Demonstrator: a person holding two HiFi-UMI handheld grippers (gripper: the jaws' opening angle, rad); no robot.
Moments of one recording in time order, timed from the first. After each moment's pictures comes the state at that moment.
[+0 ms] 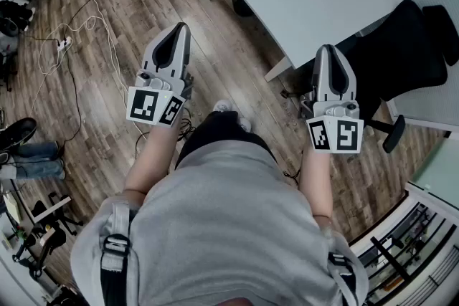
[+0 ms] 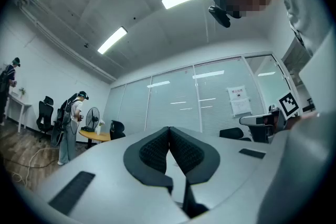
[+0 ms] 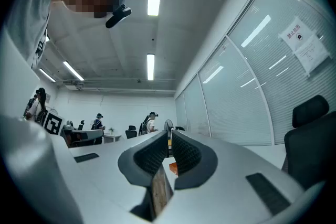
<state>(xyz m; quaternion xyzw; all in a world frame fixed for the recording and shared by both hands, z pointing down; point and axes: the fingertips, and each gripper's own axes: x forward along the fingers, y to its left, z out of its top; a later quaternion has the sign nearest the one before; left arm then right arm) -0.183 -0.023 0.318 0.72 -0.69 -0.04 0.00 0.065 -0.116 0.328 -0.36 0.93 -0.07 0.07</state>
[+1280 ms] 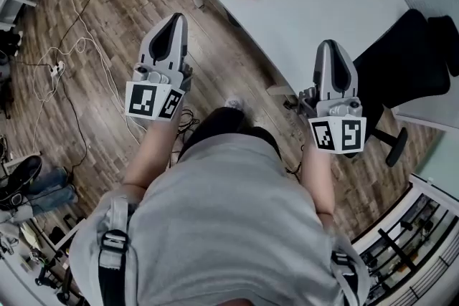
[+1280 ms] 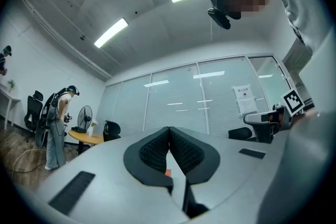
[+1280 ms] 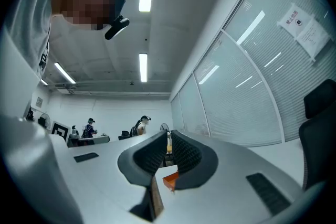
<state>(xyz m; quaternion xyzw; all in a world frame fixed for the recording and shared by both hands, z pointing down) -0.186 -0.057 0.302 0.75 -0.66 -0.06 -0.03 0.074 -0.110 0.308 -0.39 0.91 -0.06 0.12</state>
